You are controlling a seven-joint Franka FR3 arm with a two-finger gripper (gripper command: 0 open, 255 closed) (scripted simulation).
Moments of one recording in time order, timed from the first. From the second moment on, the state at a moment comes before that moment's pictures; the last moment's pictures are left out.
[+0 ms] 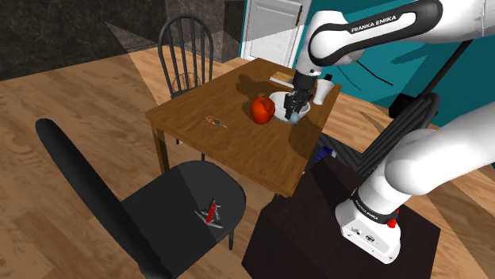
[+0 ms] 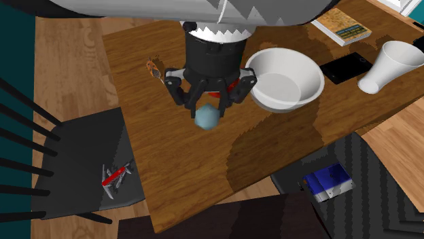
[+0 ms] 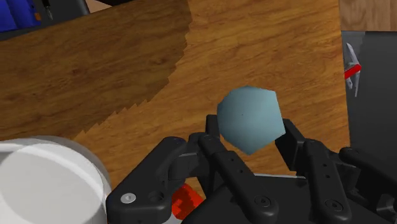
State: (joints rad) arm 0.00 -0.42 -0.05 -2.57 0.09 2.09 -0.06
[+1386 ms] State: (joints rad) arm -0.17 0.24 -0.27 -1.83 0.14 1.97 -0.46
